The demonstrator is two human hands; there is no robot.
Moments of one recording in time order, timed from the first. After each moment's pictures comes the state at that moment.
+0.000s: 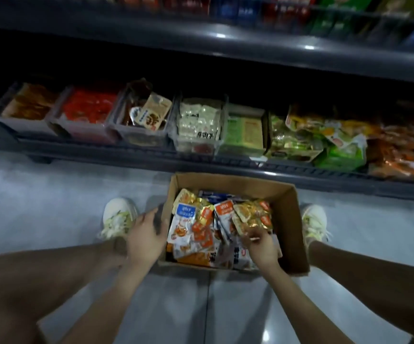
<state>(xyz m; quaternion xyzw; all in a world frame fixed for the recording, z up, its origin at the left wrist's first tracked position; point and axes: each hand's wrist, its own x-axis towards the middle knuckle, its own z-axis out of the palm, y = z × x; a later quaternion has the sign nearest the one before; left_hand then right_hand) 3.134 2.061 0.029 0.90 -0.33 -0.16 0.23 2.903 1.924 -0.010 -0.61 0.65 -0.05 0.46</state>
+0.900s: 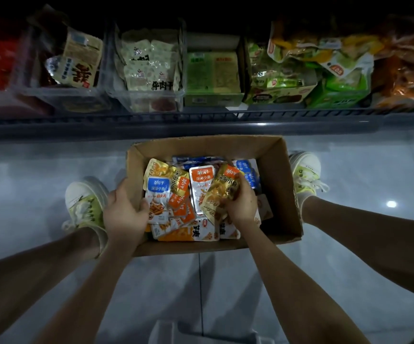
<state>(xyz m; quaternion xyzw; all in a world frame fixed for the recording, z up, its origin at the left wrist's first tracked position) 3.123 2.019 -0.003 0.91 -0.30 -0.19 0.21 2.915 1.896 -0.089 -0.59 0.68 -0.11 0.42</state>
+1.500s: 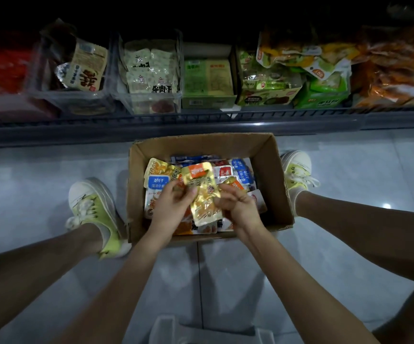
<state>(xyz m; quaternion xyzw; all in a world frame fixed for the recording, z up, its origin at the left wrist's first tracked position) 3.053 1.995 0.047 0.75 -0.22 -0.50 0.37 2.910 1.930 0.015 -0.23 0.57 -0.25 0.75</state>
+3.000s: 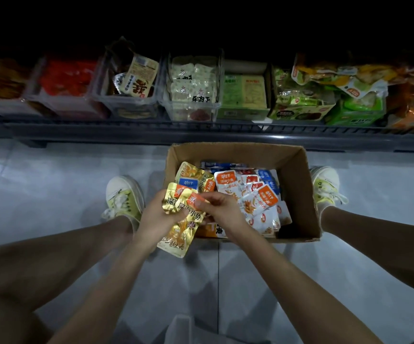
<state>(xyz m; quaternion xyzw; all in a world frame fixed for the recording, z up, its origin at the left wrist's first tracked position) 3.116 2.056 0.054 0.79 -0.24 -0.43 0.37 2.983 1.961 0.030 -0.43 0.46 -0.12 0.77</state>
